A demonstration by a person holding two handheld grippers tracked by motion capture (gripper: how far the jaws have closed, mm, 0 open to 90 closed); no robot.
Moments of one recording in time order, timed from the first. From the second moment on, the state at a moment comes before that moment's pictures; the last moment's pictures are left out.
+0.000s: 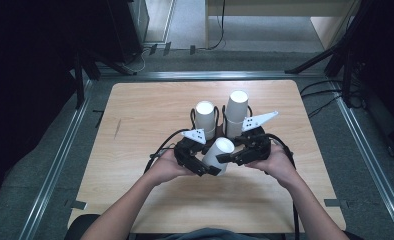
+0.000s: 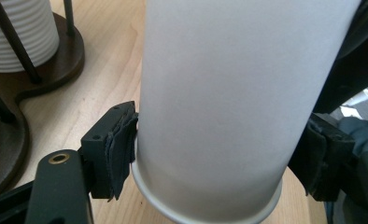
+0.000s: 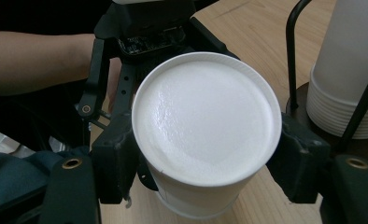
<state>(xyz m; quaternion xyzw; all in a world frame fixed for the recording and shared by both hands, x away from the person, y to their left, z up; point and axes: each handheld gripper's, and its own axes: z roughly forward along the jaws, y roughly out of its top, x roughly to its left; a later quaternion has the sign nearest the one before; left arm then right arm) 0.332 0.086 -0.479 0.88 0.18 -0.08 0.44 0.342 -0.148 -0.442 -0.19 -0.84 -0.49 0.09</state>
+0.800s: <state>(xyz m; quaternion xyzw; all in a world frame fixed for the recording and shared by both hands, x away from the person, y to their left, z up) 0.342 0.109 -0.456 0.90 0.18 -0.04 0.39 0.341 -0.162 -0.446 -0.18 -0.87 -0.46 0.06</state>
